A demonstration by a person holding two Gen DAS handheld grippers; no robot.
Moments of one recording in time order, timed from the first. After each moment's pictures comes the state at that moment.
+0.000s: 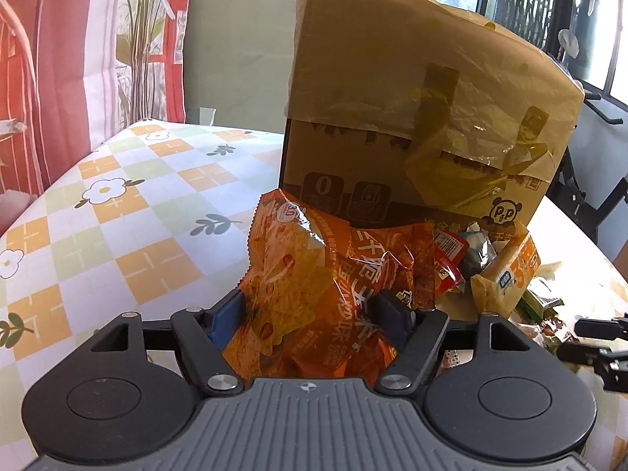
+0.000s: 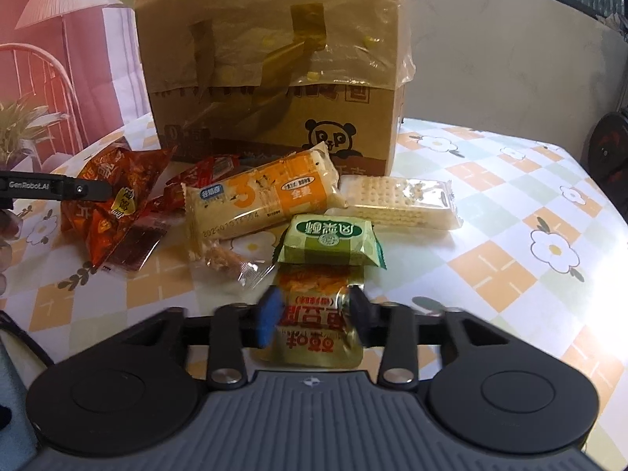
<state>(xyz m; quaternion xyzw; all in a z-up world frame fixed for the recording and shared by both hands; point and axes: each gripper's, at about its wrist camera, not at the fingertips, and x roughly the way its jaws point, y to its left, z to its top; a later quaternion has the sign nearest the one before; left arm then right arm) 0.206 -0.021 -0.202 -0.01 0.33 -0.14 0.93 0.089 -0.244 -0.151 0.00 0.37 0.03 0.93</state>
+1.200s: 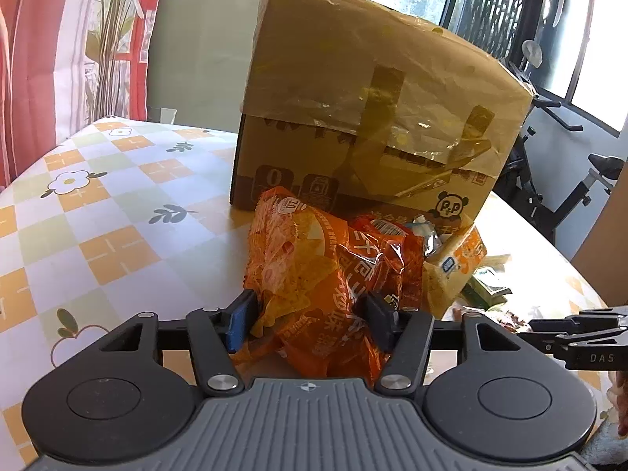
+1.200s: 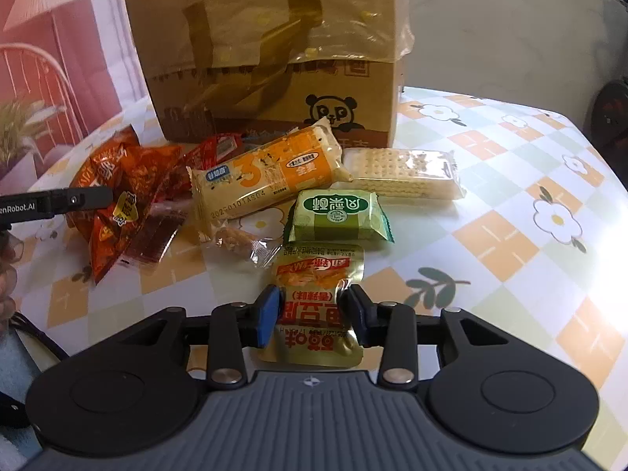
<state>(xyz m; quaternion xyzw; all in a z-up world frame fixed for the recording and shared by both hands) 0.184 -0.024 -0.202 -0.04 0.32 -0.21 0.93 0.086 -0.242 -0.147 0.03 0.40 0.02 0.91</state>
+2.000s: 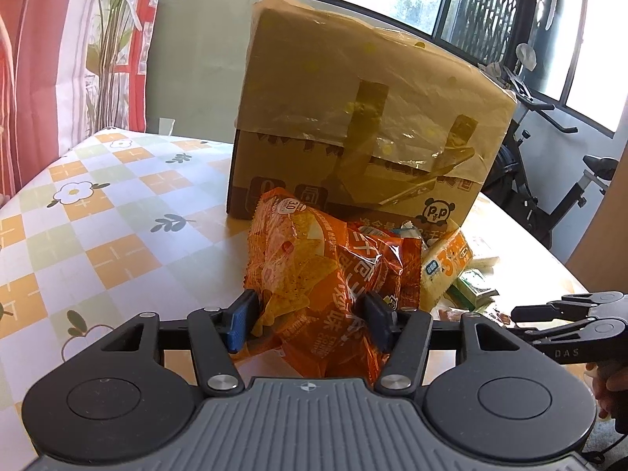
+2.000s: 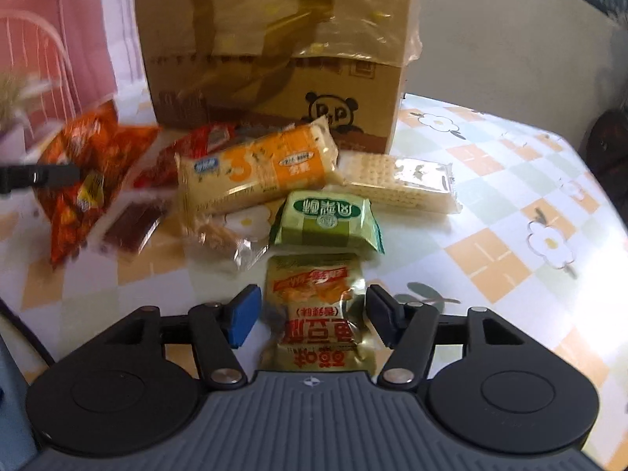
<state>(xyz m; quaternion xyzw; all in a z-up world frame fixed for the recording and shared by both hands) 0.172 -0.019 -0.192 -0.04 0.30 -0.21 0.93 0.106 -0.242 -0.154 -0.02 0.41 0.01 0.91</state>
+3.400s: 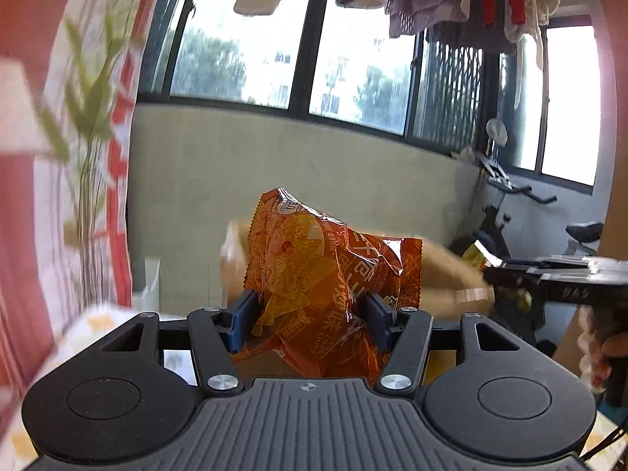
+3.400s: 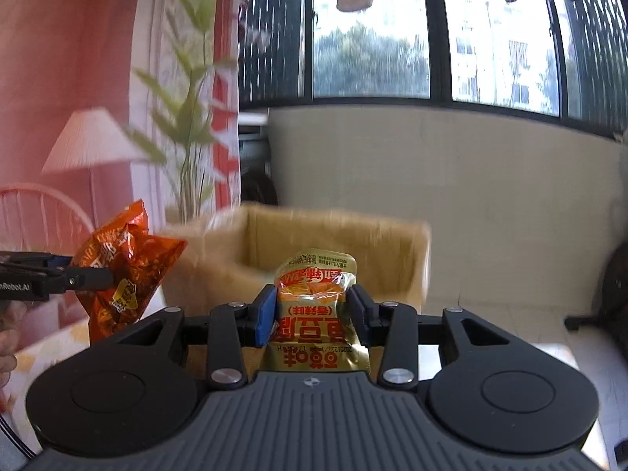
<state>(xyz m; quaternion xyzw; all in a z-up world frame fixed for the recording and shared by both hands) 0.236 -0.044 -0.036 -0.02 0.13 -0.23 0.96 0.182 -0.241 0.028 -0.03 0.17 0.07 0.98</state>
